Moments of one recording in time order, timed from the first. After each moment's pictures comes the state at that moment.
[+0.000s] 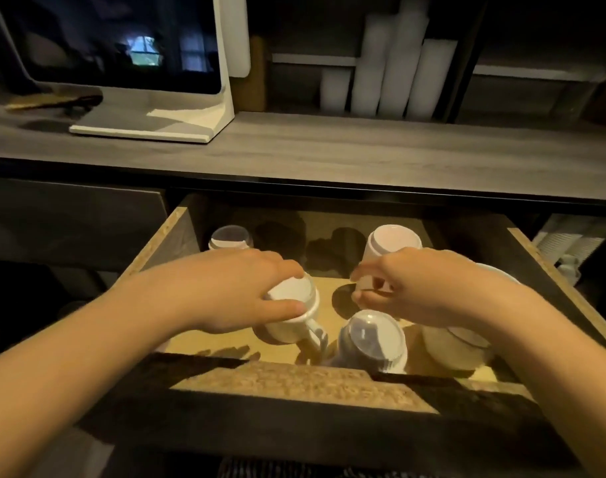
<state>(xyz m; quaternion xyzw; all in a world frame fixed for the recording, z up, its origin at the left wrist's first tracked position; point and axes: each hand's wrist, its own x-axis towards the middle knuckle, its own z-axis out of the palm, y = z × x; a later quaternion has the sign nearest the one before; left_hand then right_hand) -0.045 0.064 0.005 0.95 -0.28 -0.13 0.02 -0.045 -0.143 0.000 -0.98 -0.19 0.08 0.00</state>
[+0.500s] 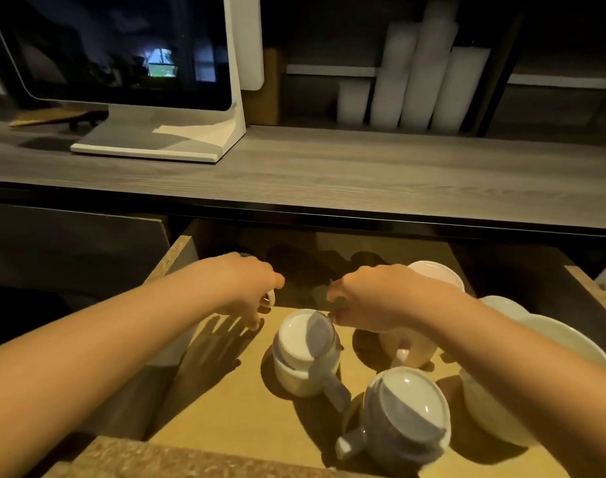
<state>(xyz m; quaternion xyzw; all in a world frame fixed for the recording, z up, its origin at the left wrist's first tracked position) 0.084 0.075 -0.050 0.94 -0.22 -0.17 -0.18 0.055 -0.105 -0.035 -0.95 -0.27 0.12 -0.06</state>
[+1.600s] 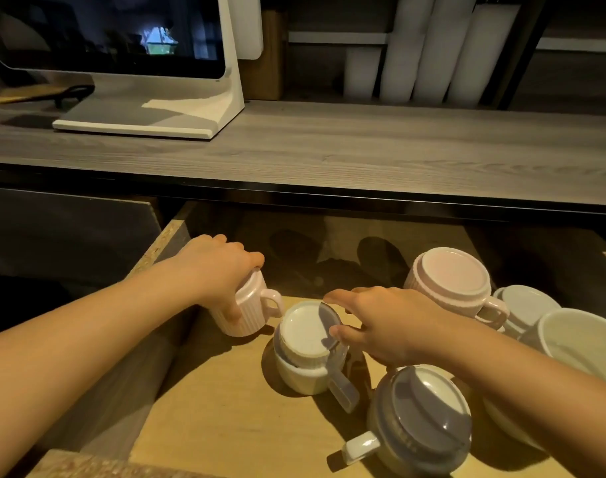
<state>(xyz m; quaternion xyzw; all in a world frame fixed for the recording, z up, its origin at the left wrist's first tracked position) 0.098 0.106 -0.071 0.95 -0.18 -0.10 -0.22 0.048 -0.115 -0.076 -0.95 -0.26 0.13 0.06</state>
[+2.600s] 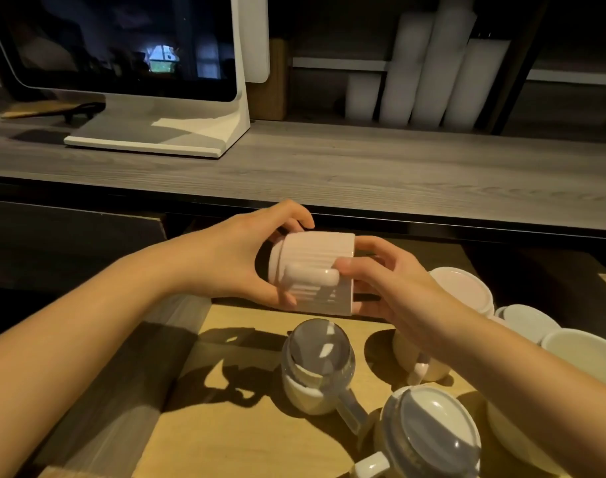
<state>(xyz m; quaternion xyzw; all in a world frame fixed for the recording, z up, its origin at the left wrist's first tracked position) 0.077 0.109 -0.009 0.91 -0.32 -0.07 0.26 0.053 -0.107 -0.049 -0.72 -0.06 0.12 0.68</state>
